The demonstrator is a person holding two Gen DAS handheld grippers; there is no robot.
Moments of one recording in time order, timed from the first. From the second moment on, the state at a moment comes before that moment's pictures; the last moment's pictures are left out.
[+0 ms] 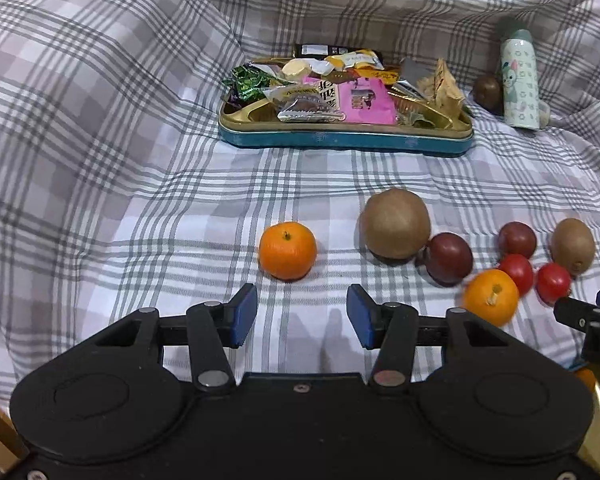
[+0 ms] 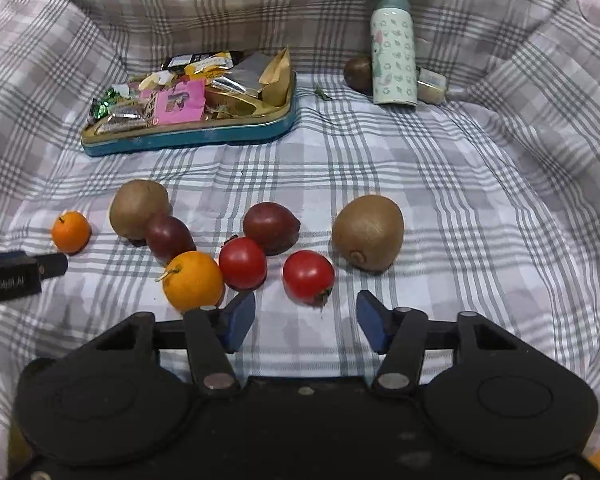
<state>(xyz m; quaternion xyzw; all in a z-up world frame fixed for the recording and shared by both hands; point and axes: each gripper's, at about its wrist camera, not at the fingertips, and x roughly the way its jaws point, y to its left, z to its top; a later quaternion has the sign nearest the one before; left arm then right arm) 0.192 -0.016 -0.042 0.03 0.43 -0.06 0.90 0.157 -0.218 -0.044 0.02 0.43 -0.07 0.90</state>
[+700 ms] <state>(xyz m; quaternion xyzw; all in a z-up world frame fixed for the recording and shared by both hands) 0.228 -0.024 -0.059 0.05 0.43 -0.05 0.90 0.196 -0.229 -0.074 0.03 0.46 -0.08 0.88</state>
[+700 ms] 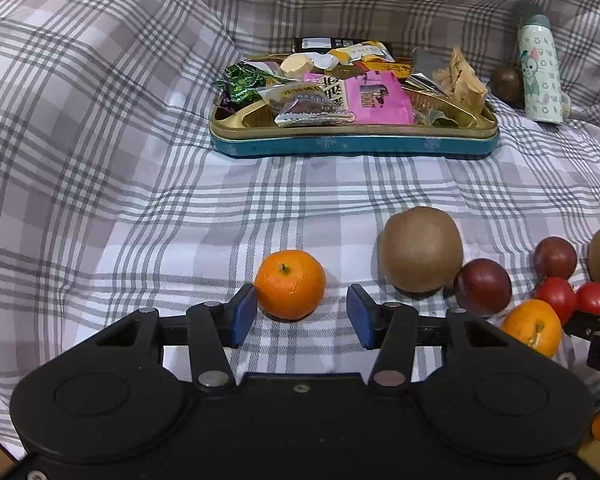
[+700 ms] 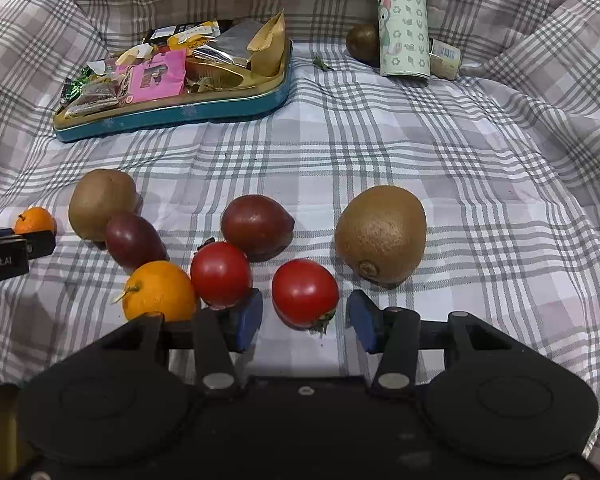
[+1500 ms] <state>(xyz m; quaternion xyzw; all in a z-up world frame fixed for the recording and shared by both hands) 0.232 -0.017 -0.055 0.01 0.47 -0.07 0.88 0.188 -0.230 -0.069 0.04 0.47 -0.08 0.88</state>
